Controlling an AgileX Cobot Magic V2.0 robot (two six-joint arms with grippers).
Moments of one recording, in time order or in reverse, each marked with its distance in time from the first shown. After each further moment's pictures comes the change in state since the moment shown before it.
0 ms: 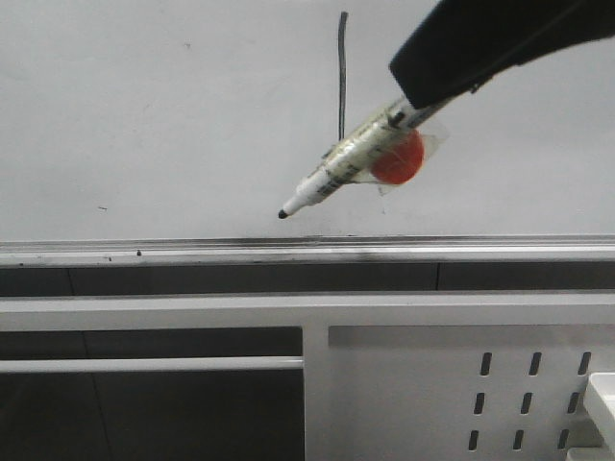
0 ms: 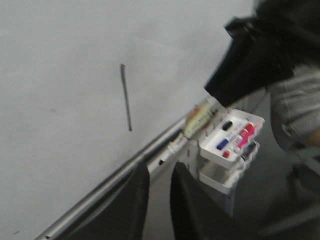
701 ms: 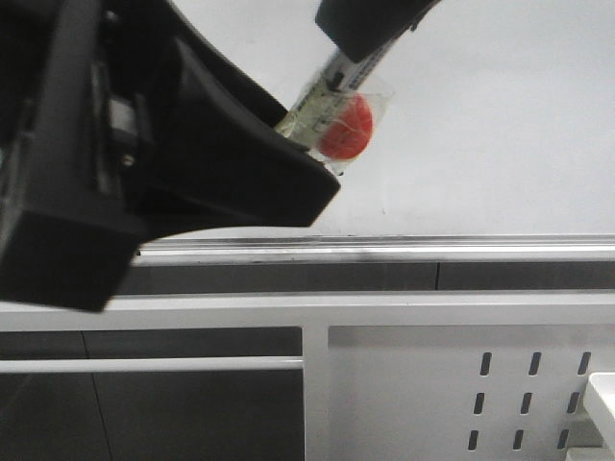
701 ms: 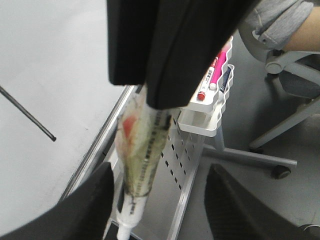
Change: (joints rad) left arm 0.000 0.562 -0.270 0.016 -0.118 0.225; right arm 0.087 0.133 -0.240 -0.091 0.236 -0.002
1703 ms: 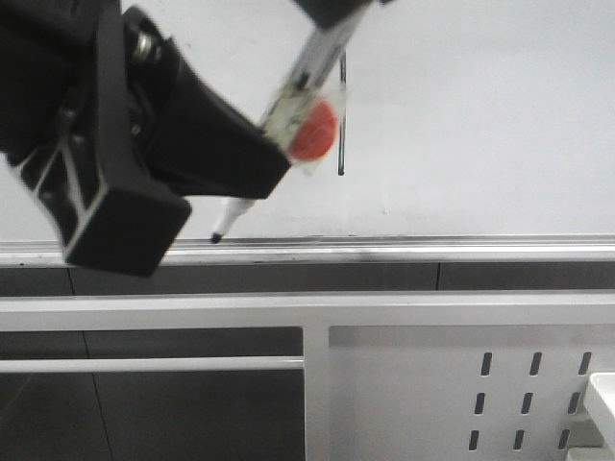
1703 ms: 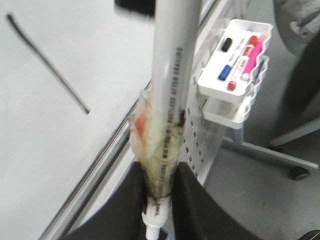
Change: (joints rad) left arm -0.001 0.020 -0.002 0.025 0.146 -0.131; right arm -0.011 -0.019 -0.020 -0.018 -0.026 0.000
